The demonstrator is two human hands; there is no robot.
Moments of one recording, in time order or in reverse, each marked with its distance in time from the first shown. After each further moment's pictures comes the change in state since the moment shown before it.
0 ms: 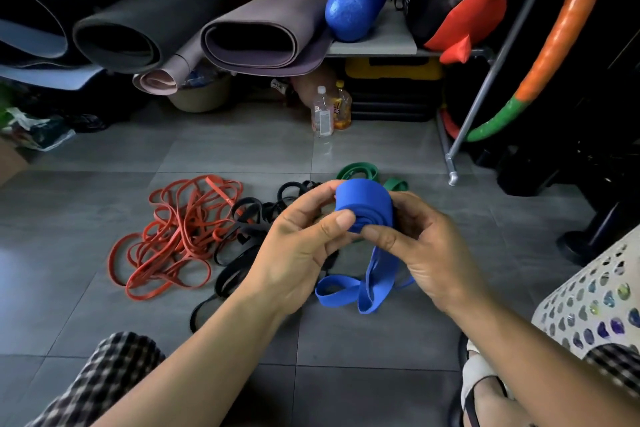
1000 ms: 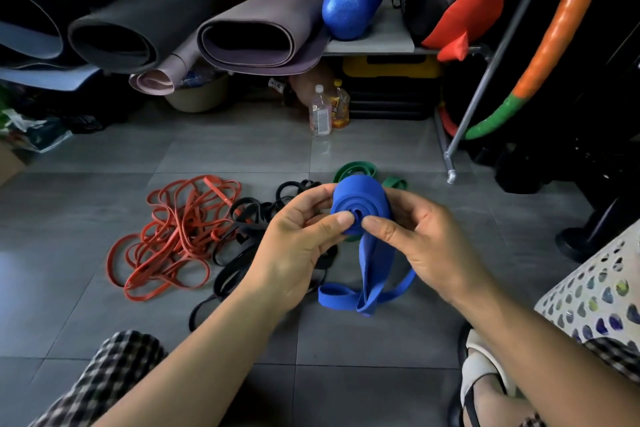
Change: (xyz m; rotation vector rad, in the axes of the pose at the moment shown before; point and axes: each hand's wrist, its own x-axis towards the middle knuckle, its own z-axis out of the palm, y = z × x) left_hand 0.004 -0.003 -0.001 0.127 0.132 -0.038; right_hand 0.003 -0.006 -0.005 0.027 -0.051 0.059
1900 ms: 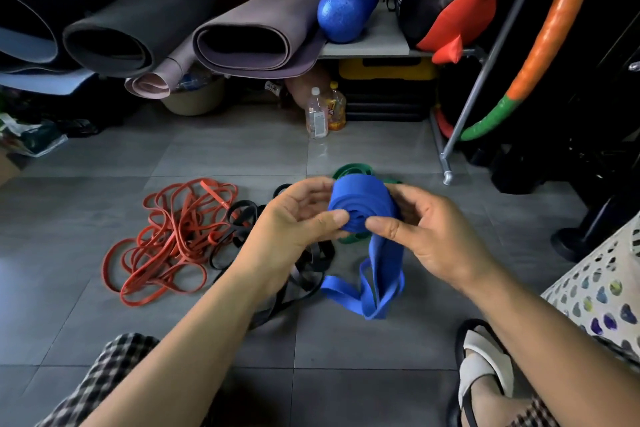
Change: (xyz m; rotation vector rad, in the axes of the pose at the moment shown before) left_hand 0.008 0.013 -0.005 0.232 -0.094 0.054; right_hand 0.006 -0.005 -0.016 -0.198 -0.018 -0.020
